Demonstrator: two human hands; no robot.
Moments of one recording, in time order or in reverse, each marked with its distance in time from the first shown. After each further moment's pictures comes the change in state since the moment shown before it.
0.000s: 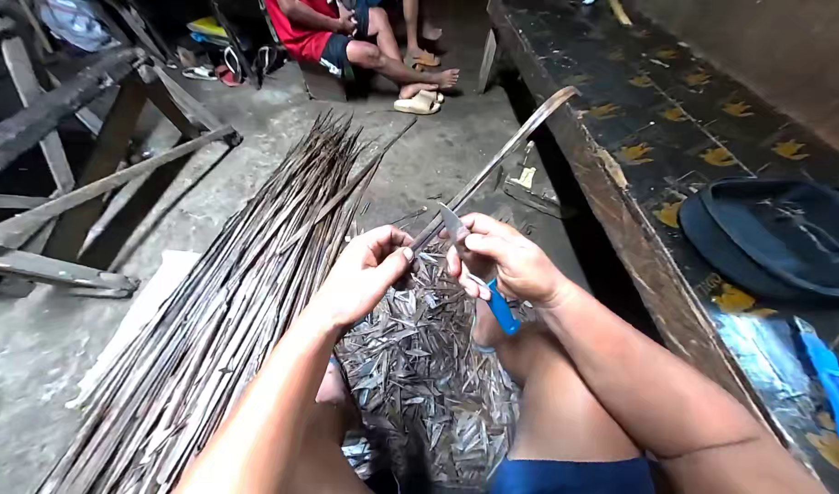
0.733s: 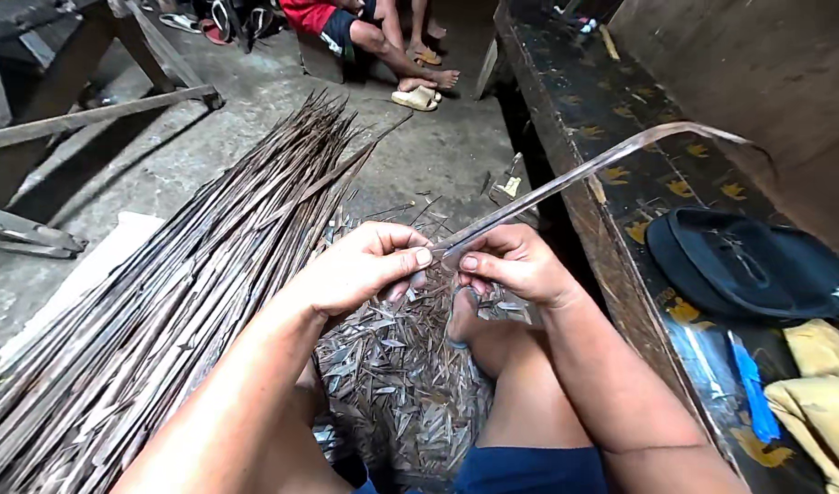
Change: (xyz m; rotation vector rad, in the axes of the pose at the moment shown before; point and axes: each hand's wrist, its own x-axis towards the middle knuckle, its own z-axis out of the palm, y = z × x) left_hand -0.019 0.022 -0.004 -0.252 -0.269 -0.038; right_hand -0.011 -0.009 -0.001 -0.296 -0.140 -0.195
